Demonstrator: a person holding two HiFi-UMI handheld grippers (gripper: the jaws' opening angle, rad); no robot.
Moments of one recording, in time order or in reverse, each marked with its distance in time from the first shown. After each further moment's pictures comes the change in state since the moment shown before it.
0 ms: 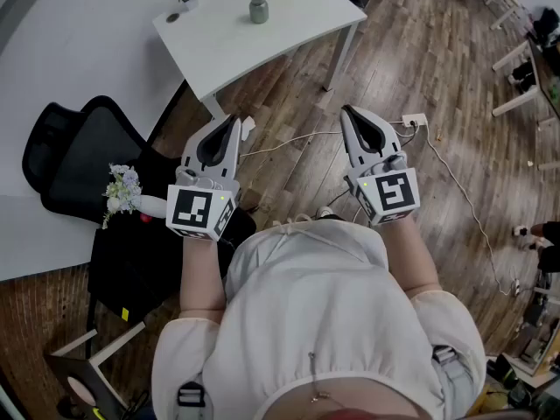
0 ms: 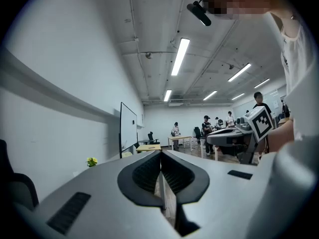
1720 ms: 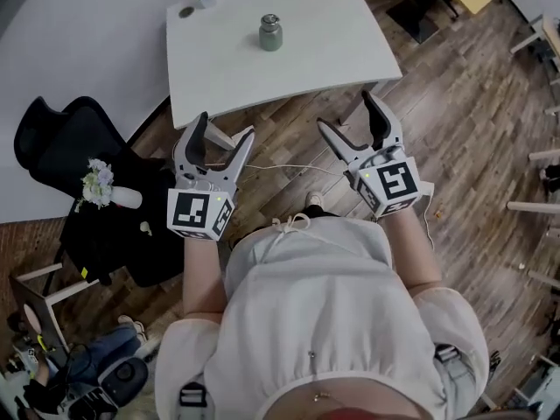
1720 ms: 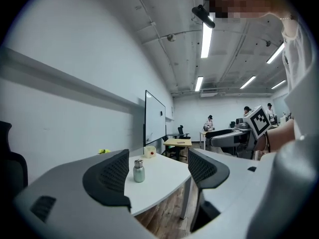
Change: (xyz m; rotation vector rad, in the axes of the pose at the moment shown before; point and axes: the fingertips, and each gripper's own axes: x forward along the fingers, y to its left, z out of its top) left arm 0.257 0.059 -0.043 -0.083 0.092 0.403; right arm 0.249 -0.219 -0.069 0.115 0.031 0.433
